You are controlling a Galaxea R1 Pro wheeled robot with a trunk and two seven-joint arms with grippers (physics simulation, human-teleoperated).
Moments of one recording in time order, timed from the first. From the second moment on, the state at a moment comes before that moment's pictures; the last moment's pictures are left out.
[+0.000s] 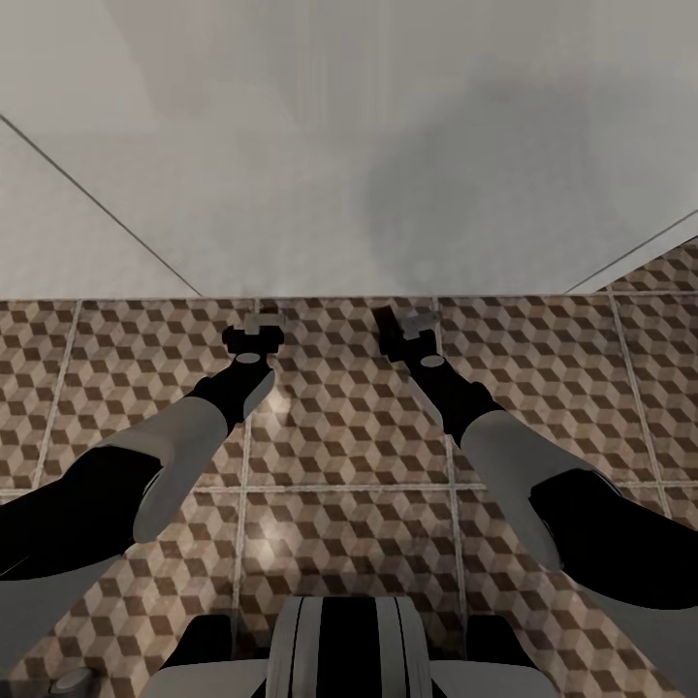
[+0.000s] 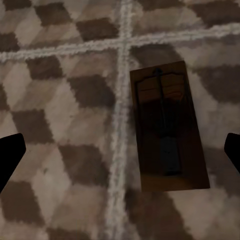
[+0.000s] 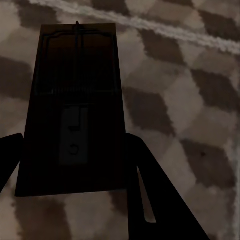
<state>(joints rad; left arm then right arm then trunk) -1.37 -0.11 -0.23 -0.20 0.07 -0.07 0.39 -1.30 0.13 0.34 -0.38 -0.05 0.05 -0.15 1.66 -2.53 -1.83</state>
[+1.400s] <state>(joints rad) -1.37 -0.11 -0.23 -0.20 0.07 -0.10 0.39 -1.30 0.13 0.34 -0.37 -0.05 0.05 -0.15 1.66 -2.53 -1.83</state>
